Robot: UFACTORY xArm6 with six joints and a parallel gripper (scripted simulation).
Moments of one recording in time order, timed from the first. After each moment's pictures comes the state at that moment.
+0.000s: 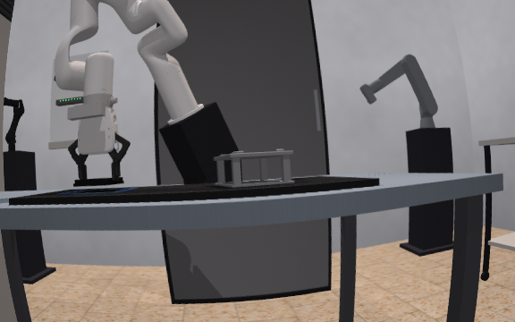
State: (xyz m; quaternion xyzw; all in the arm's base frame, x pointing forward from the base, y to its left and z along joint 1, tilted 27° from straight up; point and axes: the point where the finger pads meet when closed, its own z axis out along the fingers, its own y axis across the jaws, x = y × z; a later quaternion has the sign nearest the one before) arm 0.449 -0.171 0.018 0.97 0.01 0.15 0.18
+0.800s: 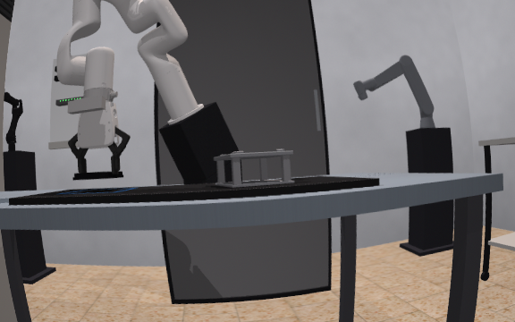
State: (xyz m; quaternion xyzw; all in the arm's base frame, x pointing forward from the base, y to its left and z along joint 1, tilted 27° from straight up) arm 0.445 -0.166 0.030 0.97 0.01 0.15 0.18
